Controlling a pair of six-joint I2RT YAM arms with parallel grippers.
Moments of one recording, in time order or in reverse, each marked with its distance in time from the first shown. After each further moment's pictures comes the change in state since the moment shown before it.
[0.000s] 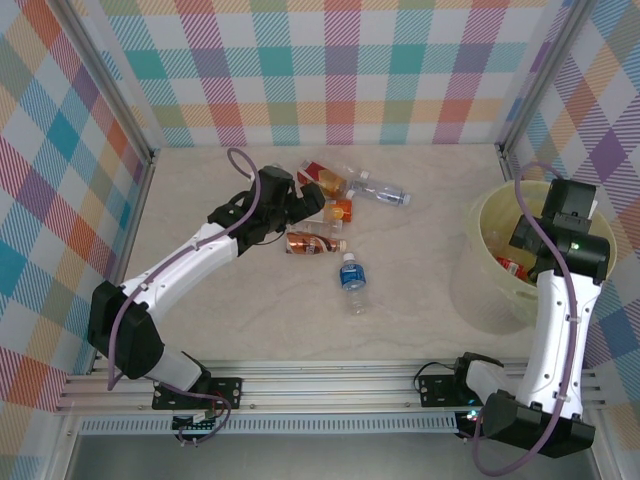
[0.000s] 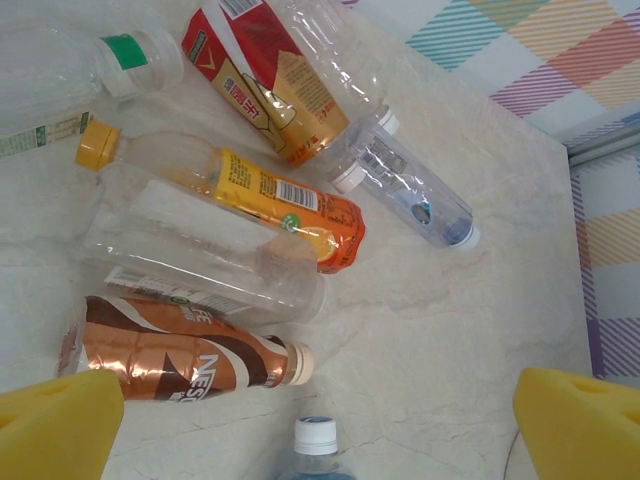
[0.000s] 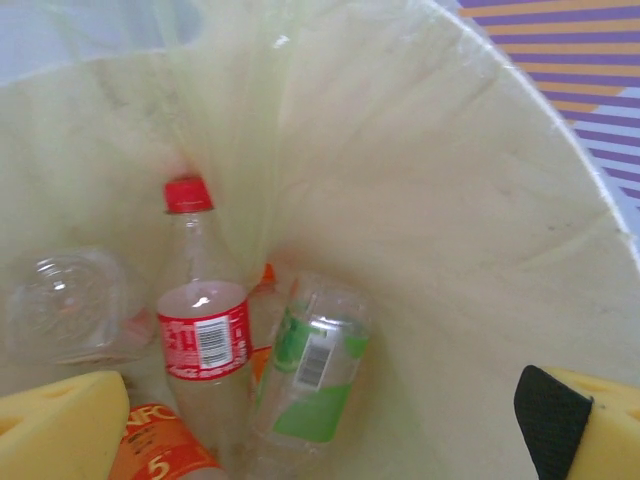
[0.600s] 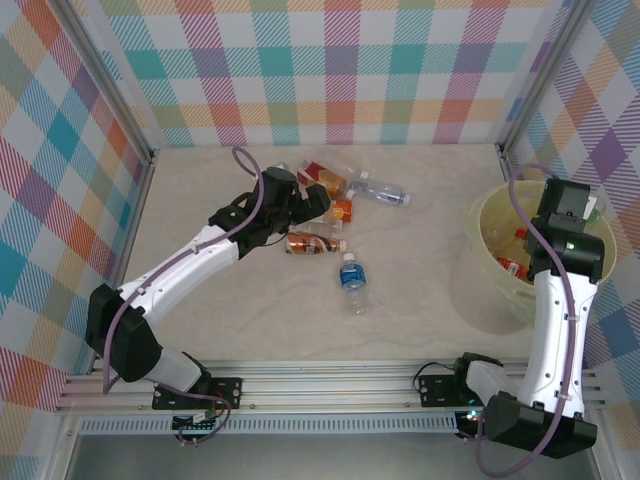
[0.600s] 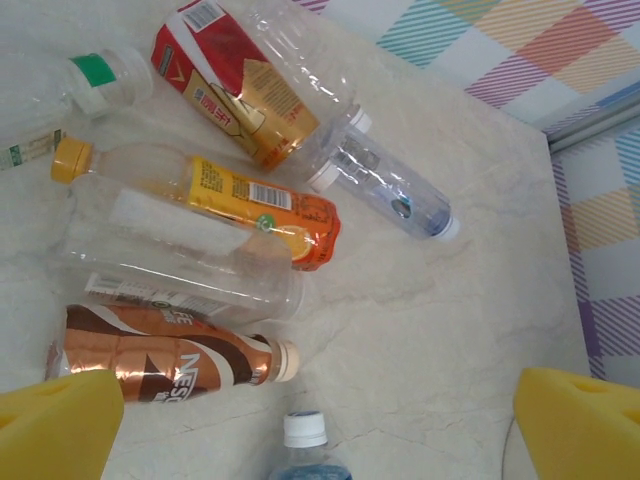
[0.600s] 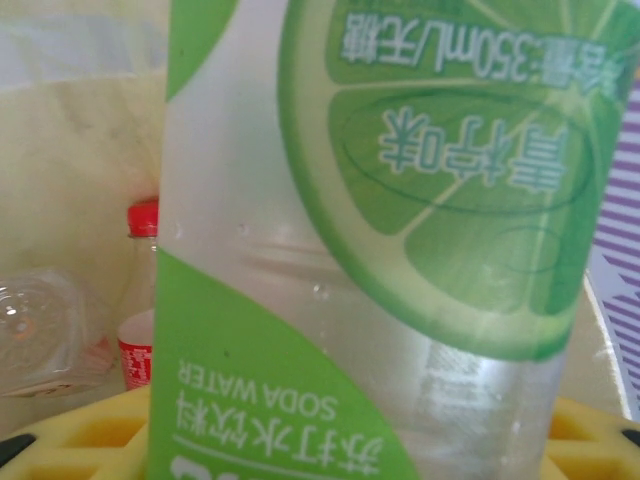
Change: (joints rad) left arm -0.037 -0.011 0.016 -0.001 -0.020 0.039; right arm 0.017 0.005 -0.039 0.050 0.119 -0.030
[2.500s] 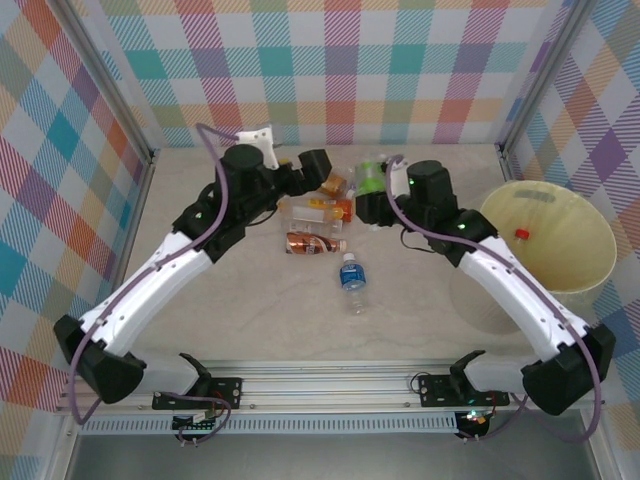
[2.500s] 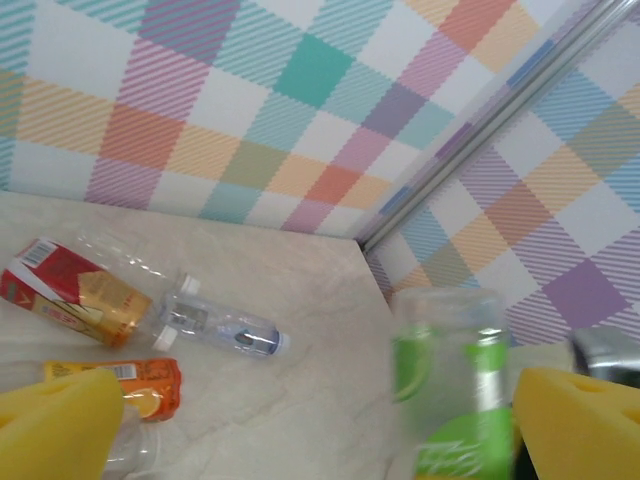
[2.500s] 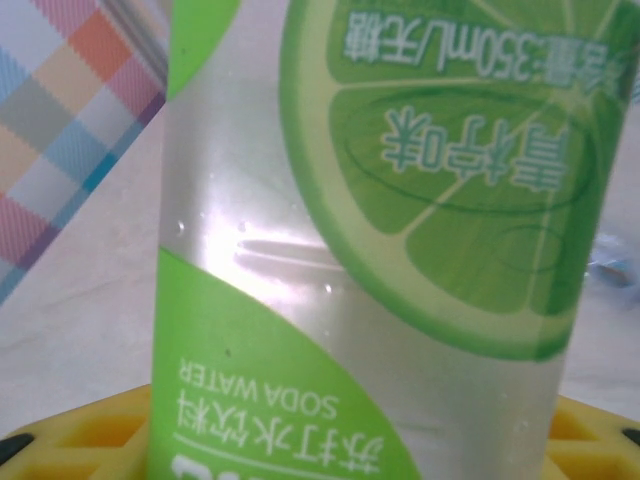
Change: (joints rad) left arm -0.025 -0.187 0.101 0.158 0.038 0.208; right arm 0.799 0.180 -0.078 0.628 -0.592 0.162
